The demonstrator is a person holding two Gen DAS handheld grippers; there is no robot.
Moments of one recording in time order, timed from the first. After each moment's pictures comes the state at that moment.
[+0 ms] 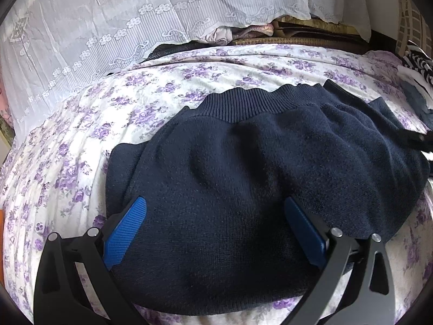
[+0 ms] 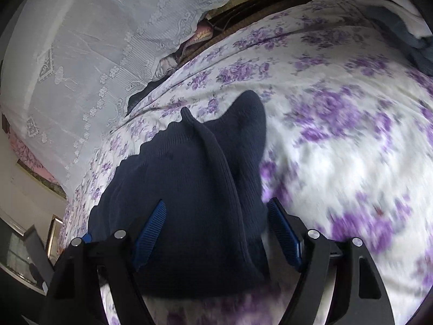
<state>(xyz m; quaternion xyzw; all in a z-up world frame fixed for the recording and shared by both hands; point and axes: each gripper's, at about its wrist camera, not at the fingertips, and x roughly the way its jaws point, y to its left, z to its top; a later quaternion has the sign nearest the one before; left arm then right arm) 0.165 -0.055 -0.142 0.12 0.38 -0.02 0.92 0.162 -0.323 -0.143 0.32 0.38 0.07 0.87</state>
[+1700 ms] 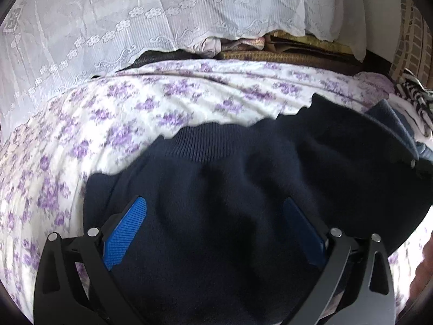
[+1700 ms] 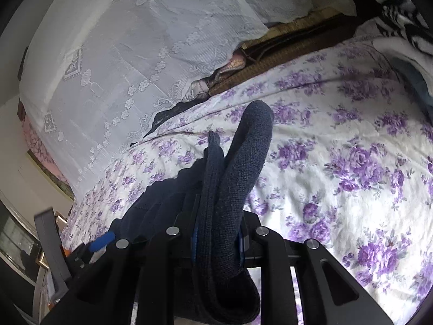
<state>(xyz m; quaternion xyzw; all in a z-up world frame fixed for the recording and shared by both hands) 0.194 -0.083 -0.110 0.07 0.38 -0.06 0.92 0.147 -0.295 -0.084 0.29 0.30 0.09 0.91</state>
